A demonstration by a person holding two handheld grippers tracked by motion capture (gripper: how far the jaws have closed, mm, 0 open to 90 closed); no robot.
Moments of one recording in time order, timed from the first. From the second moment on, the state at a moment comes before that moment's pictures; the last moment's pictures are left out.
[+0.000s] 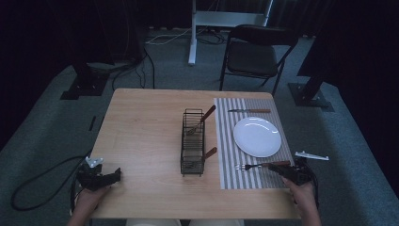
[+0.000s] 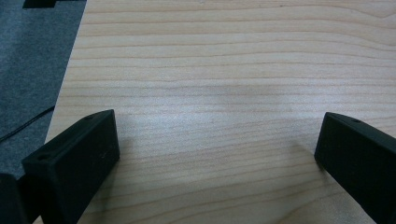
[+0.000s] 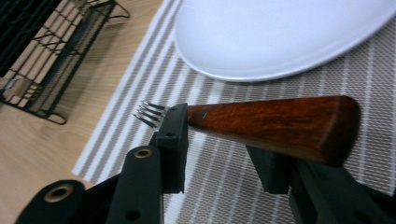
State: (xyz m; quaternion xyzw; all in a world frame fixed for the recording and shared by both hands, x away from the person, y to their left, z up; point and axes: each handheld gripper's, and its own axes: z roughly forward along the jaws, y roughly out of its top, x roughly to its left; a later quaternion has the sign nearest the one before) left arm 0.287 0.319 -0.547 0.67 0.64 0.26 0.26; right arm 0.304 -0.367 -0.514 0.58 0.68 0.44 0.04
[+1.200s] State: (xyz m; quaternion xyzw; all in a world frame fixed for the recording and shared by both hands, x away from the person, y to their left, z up) left arm 0.286 0.319 -0.547 0.67 0.64 0.26 0.26; right arm 0.278 -0.335 -0.544 0.61 0.68 0.38 0.15
